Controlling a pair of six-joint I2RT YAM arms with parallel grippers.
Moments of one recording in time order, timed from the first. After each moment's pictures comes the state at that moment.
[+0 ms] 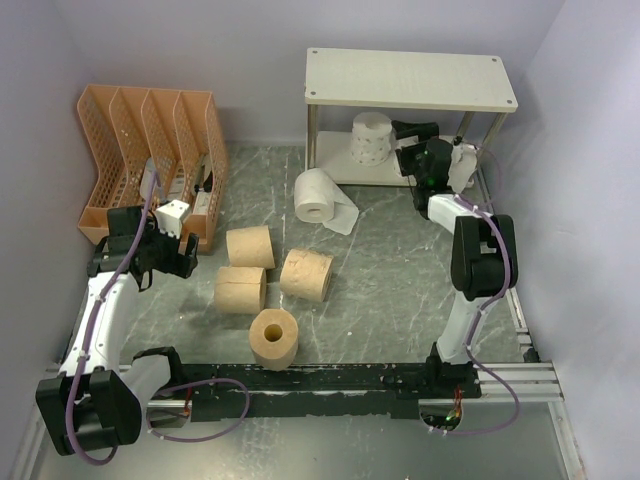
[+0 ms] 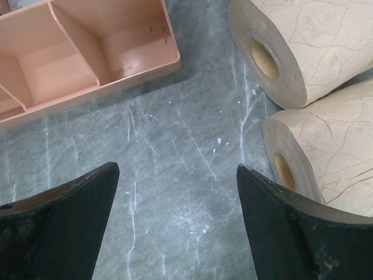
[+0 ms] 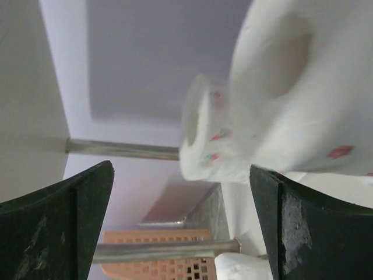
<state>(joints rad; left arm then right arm) 0.15 1.01 0.77 -0.60 0.34 0.42 0.06 1.93 1.24 0.59 0.01 1.30</state>
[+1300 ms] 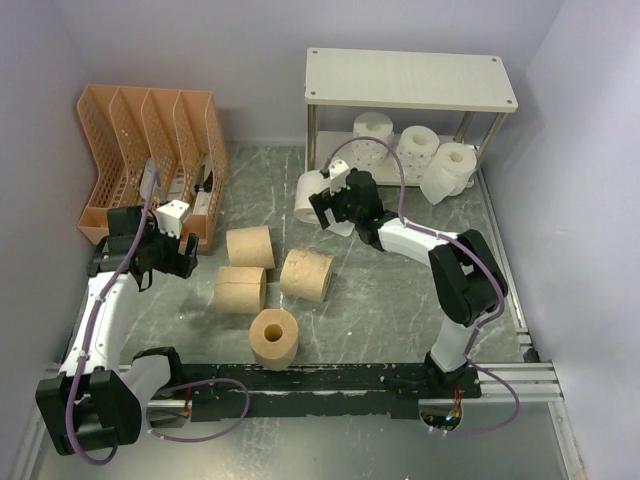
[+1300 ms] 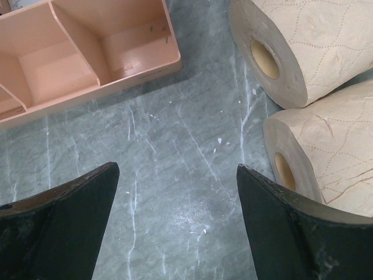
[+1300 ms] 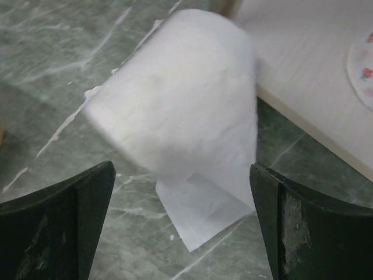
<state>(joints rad) 0.15 1.01 0.77 -0.60 0.33 0.42 0.51 1.79 1.08 0.28 -0.01 -0.17</state>
